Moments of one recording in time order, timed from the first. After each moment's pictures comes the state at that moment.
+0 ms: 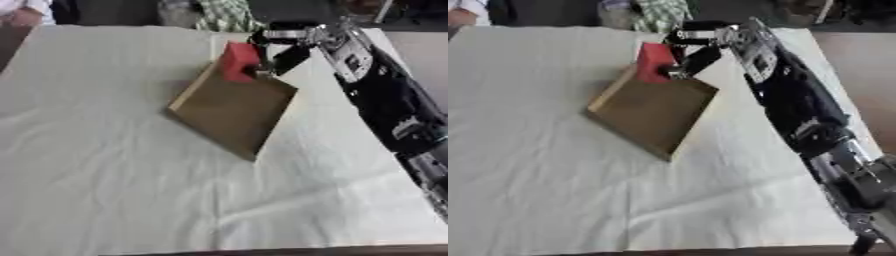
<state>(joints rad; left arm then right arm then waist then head) -0.43 0.14 -0.05 -1.99 0.27 -0.28 -0.23 -0.94 -0.47 0.12 -0.94 0.65 -0.41 0.69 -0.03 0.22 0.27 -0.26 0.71</state>
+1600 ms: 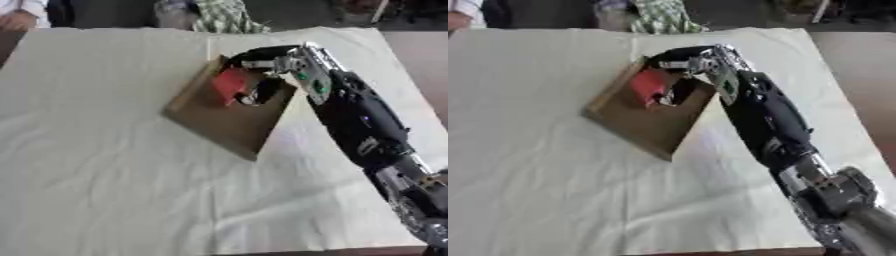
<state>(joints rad) -0.43 0.13 -0.05 -1.99 0.28 -0.27 -0.24 -0.94 -0.39 0.10 -0.94 0.88 -0.46 0.70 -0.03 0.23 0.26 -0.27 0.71</state>
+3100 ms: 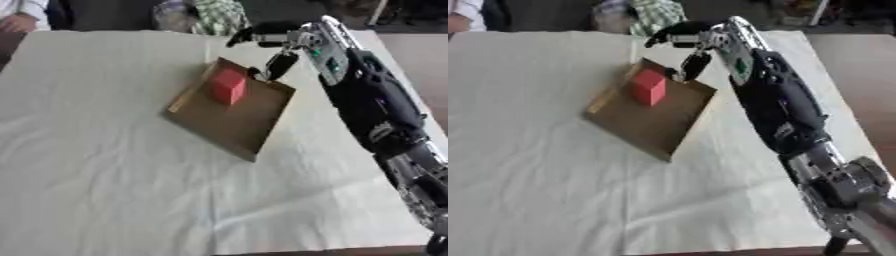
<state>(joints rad) -0.43 0.12 -0.05 -1.99 0.28 -0.27 -0.24 -0.98 -0.47 0.06 -1.08 0.79 -0.40 0.67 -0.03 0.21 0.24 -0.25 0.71</state>
